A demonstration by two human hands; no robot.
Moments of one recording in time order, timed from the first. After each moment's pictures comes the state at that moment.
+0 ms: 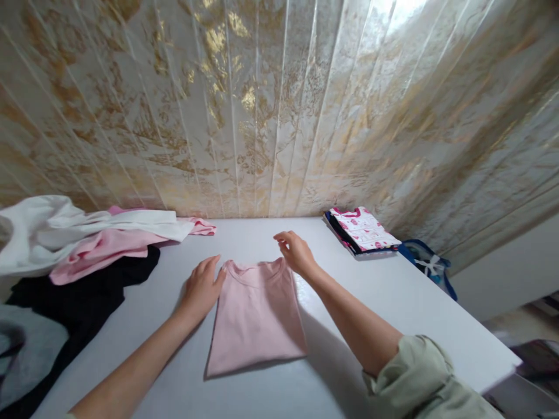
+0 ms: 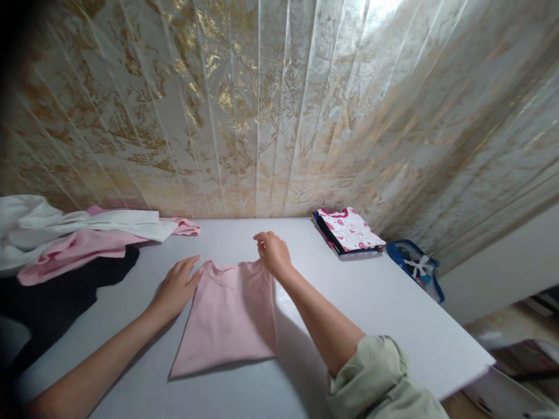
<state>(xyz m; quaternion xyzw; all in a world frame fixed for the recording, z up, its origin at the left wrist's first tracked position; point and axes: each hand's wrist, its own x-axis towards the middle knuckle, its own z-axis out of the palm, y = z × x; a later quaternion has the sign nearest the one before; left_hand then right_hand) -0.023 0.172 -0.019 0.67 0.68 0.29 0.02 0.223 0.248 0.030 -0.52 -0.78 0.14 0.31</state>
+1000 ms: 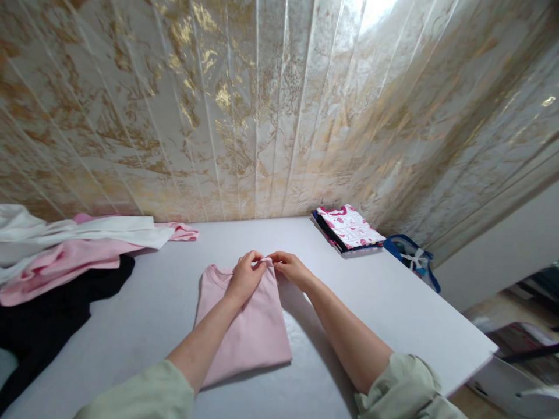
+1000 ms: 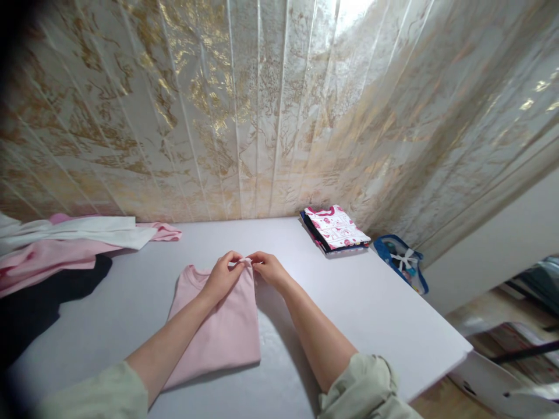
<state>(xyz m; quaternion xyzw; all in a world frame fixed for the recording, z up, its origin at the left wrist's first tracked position) 0.101 0.226 -0.031 0.67 0.55 0.44 0.21 0.264 0.244 -0.012 -0.43 -0.64 0.52 0.38</state>
